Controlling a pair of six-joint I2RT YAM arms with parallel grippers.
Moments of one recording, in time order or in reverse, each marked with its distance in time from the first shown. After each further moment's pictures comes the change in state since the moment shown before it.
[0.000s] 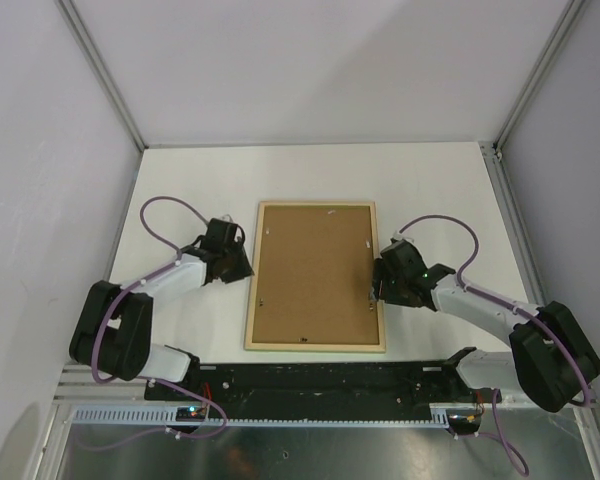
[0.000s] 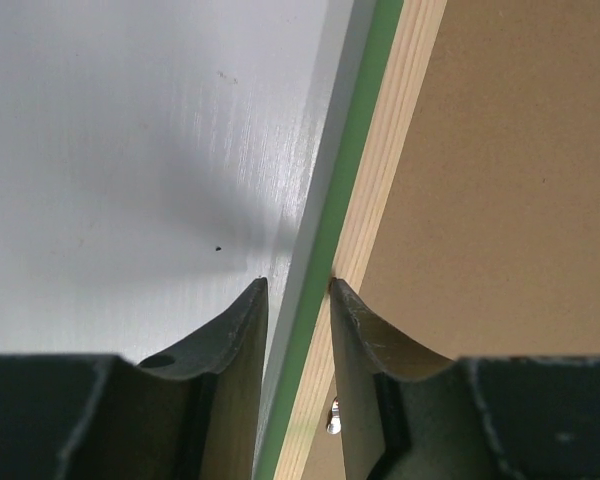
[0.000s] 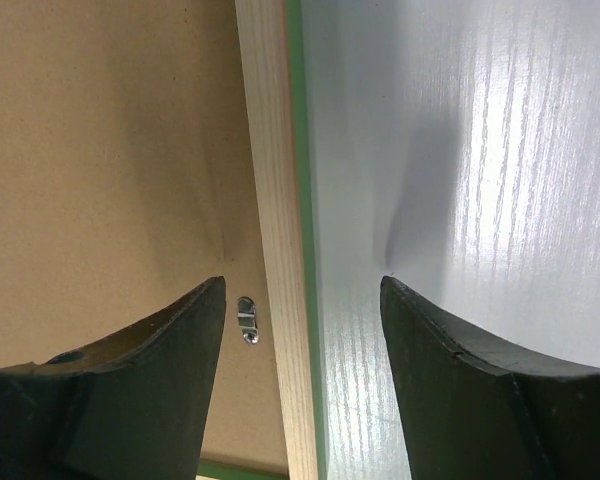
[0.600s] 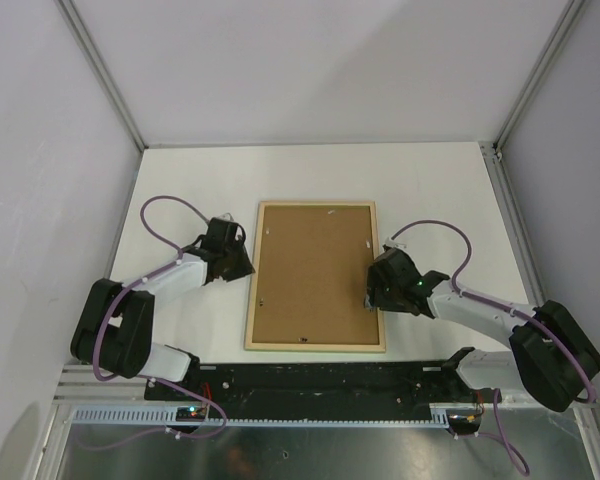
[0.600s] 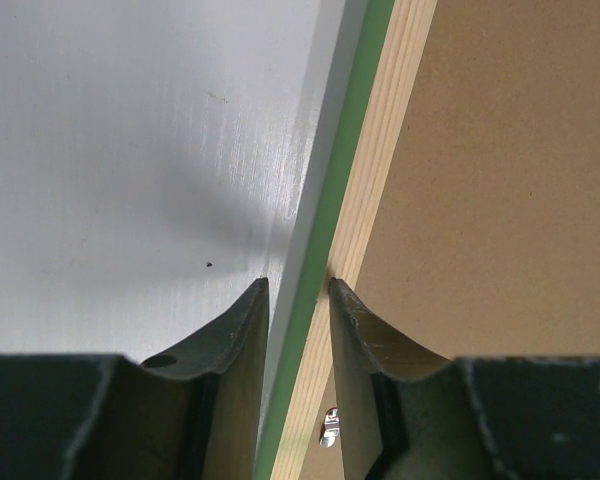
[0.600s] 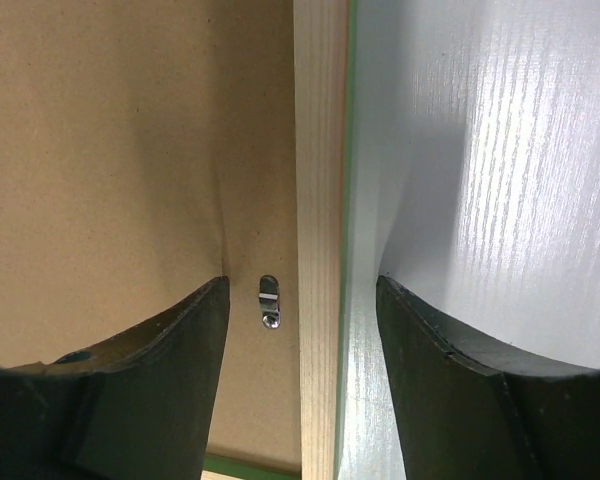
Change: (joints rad) left arm 0.000 0.015 0.000 0.039 -0.003 -0.004; right arm 0.080 -0.002 -0.040 0.042 0.011 0.026
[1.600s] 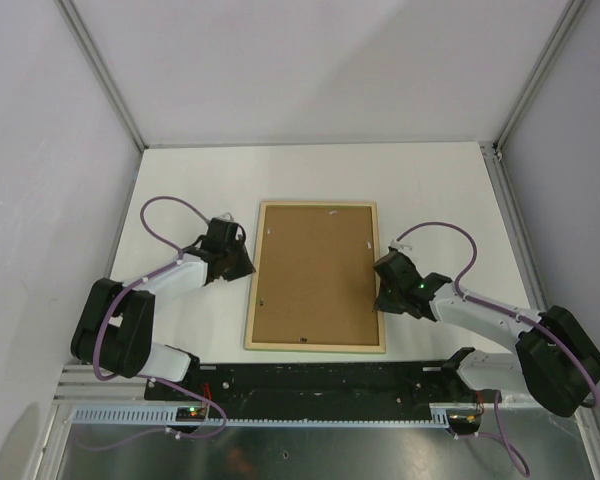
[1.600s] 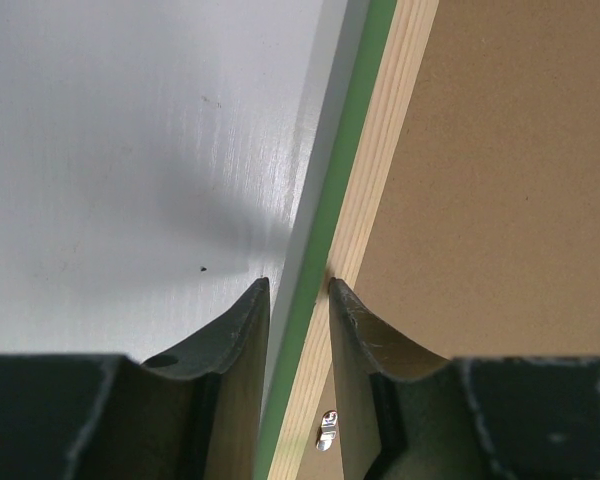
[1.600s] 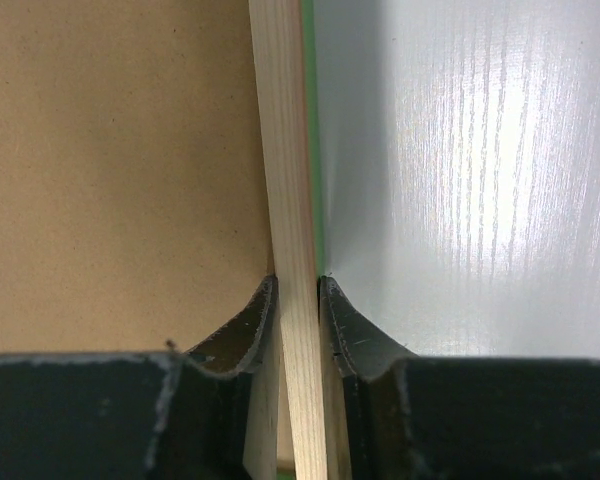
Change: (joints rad) left arm 0.000 0.002 -0.006 0.018 0.001 -0.007; right arm 0.027 -0.034 -0.007 -0.047 0.076 0.068
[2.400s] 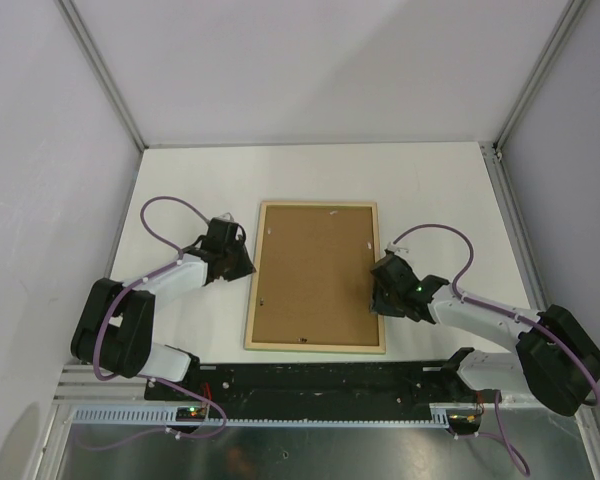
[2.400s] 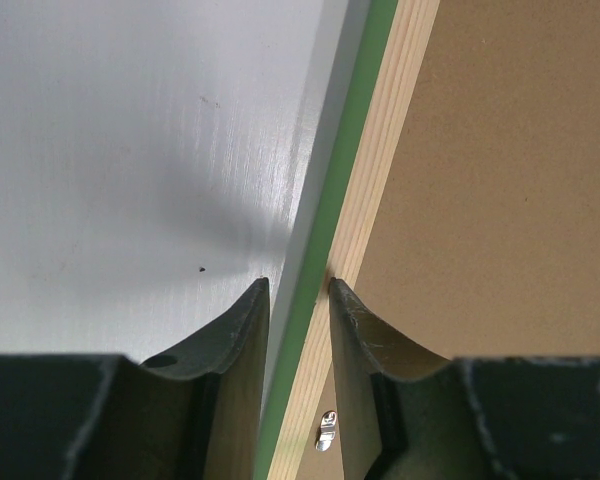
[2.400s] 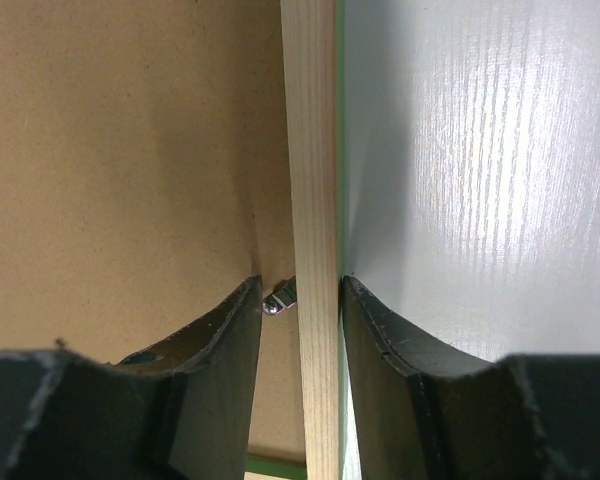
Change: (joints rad) left arm 0.000 0.001 -0.002 0.004 0.003 -0.003; right arm 0.035 0.001 -0.007 0.002 -0.009 0.023
